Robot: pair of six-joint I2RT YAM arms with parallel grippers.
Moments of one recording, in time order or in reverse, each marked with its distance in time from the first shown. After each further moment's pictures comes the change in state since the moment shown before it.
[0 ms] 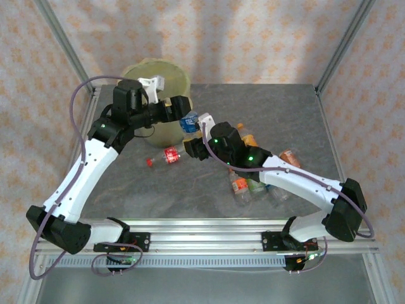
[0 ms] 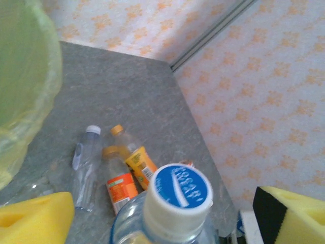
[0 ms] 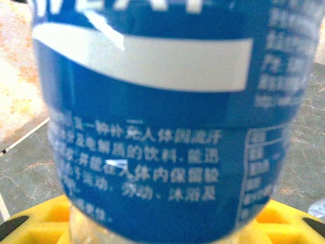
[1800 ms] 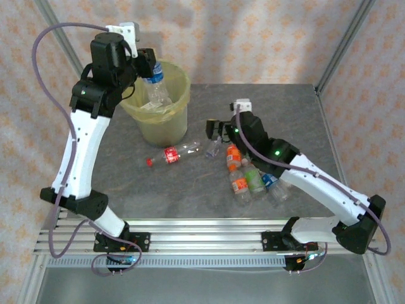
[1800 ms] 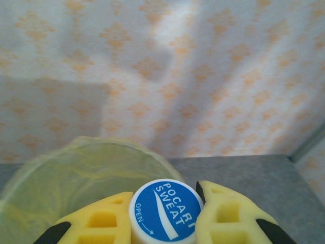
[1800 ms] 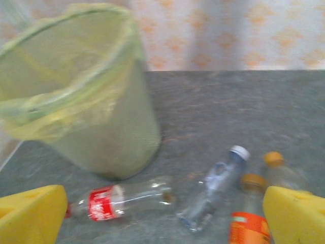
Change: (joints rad) left arm 0.098 0.325 0.748 -0.319 -0.505 0.360; right arm -0.100 -0.146 0.134 -0.356 0.369 0.245
